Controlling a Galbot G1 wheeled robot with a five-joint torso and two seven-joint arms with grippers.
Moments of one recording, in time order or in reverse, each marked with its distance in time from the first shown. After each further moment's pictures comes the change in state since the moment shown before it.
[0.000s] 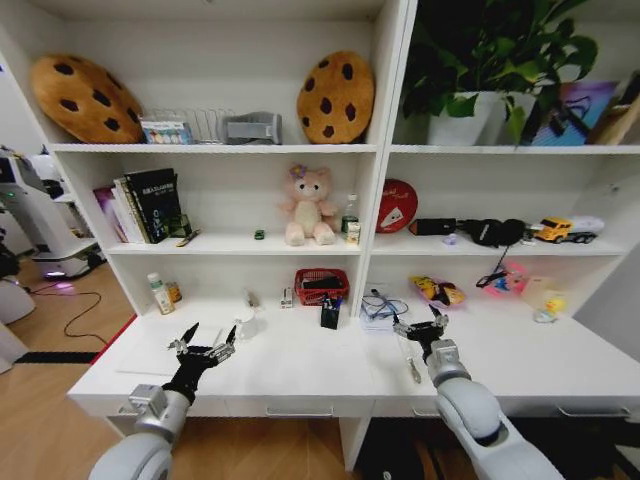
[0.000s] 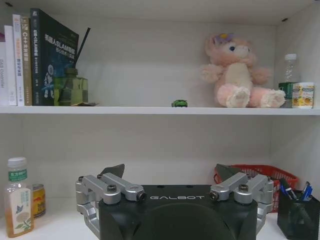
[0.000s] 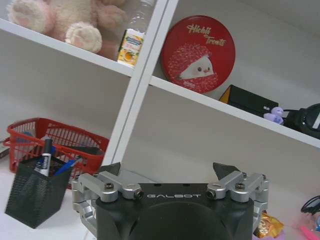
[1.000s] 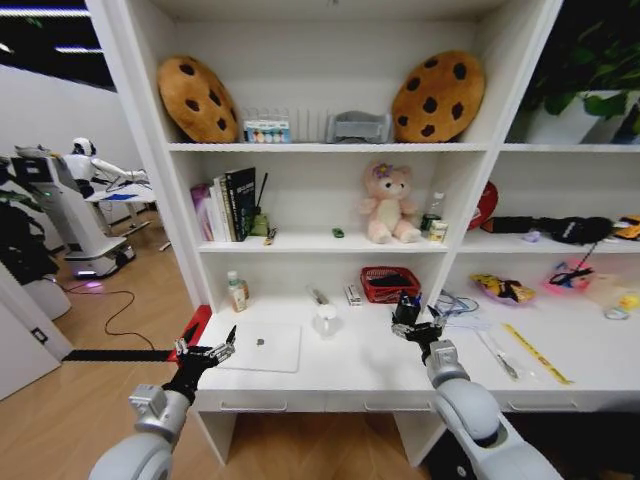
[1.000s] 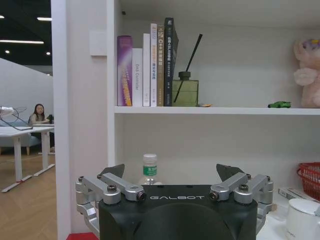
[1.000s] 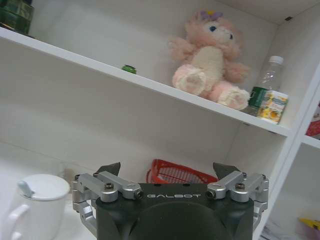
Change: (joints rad) left arm 0.000 0.000 0.000 0.000 0.000 0.000 0.000; right arm -0.004 -0.001 -0.007 -0.023 0.010 0.077 -0.020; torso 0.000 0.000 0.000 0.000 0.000
